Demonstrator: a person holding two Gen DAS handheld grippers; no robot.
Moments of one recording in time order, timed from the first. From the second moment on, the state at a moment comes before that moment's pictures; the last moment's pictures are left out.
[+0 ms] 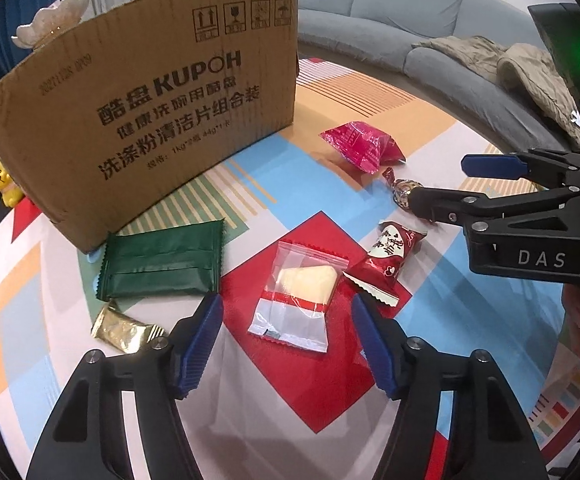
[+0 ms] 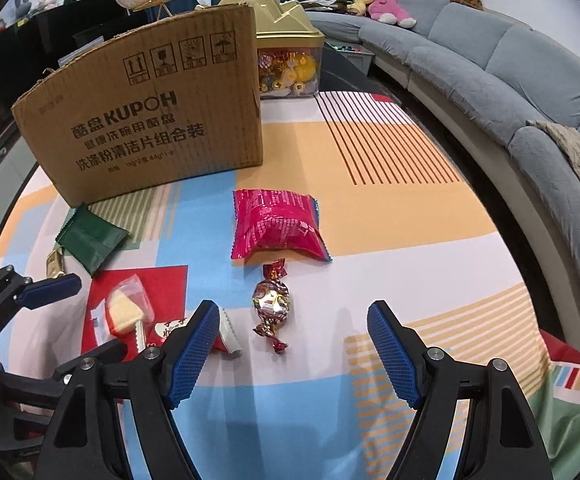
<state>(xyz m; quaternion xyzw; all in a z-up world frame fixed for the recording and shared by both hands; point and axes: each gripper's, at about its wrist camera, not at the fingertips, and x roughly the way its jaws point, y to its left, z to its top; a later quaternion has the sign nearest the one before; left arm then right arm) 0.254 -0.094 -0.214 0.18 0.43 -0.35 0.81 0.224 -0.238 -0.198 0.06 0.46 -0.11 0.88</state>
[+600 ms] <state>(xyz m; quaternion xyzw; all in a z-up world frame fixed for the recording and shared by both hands) 0.263 -0.108 -0.224 0.18 0.43 -0.36 0.80 0.238 -0.239 -0.215 0.06 0.48 -0.09 0.87</state>
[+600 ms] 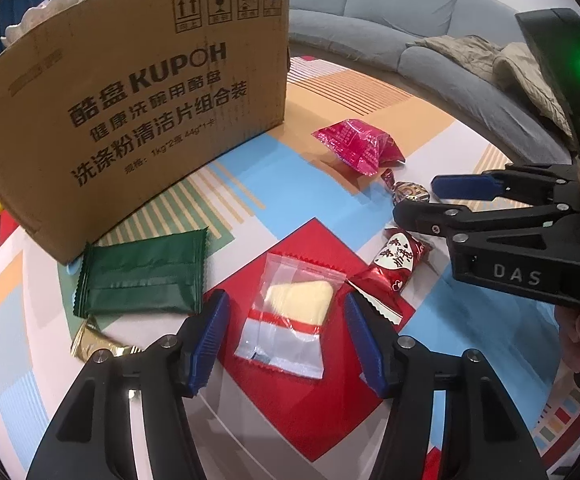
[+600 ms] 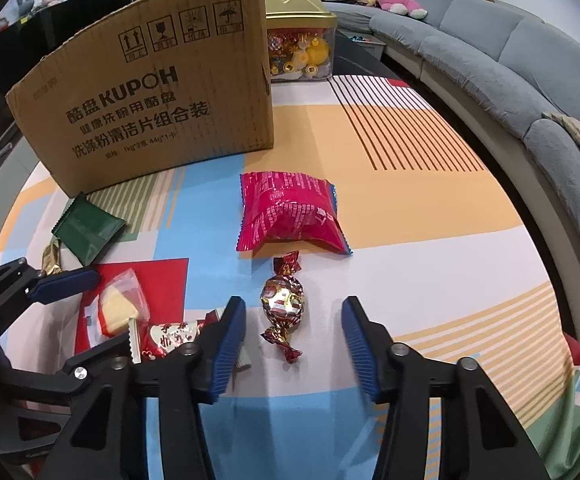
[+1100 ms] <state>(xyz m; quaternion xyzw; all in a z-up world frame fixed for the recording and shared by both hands) 0.260 -0.115 -0.223 0.17 0.43 -0.35 0.81 0.240 -0.242 -0.216 0.06 0.48 -0.09 0.87</state>
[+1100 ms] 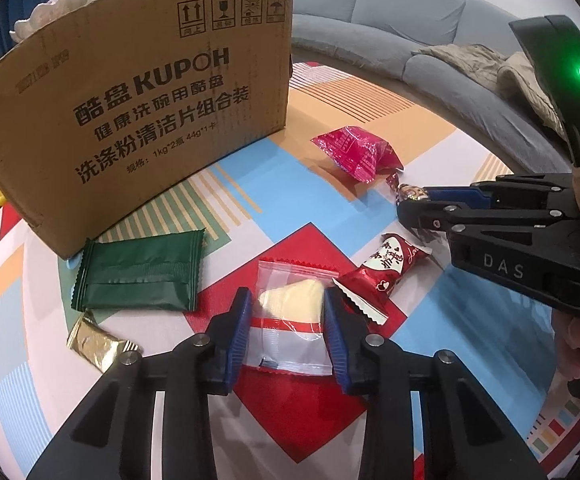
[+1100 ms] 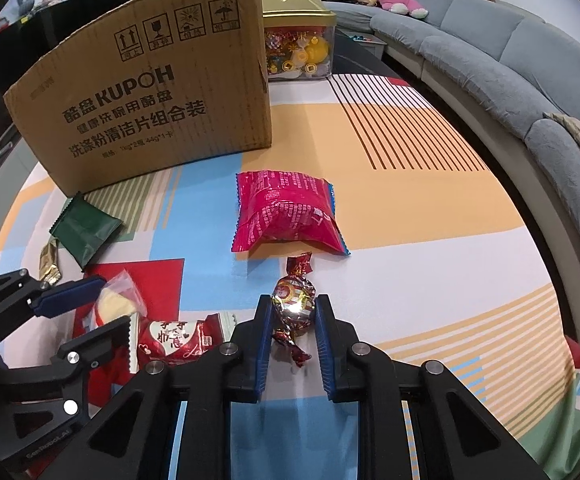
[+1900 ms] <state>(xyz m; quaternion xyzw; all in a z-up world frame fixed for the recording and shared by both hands) 0.237 -0.085 -0.184 0.13 0.42 -0.28 0.85 0.220 -0.231 -0.174 0.05 0.44 -0.07 0.89</state>
